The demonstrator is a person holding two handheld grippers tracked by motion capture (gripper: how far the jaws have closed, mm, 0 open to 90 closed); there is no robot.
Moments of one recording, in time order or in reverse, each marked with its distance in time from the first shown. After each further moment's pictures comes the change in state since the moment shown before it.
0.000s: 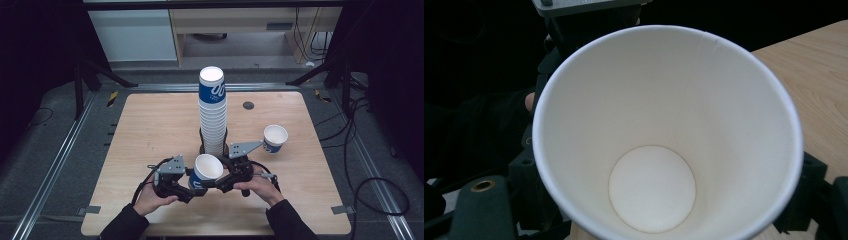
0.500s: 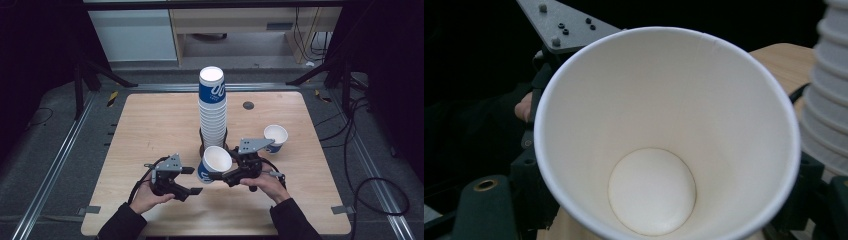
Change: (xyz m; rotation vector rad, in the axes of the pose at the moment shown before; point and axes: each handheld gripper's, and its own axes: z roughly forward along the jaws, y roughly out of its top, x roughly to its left) left arm 0.015 -0.012 -0.004 0.056 0.045 -0.046; right arm -0.002 0.008 -0.026 -0.036 -0.135 -0.045
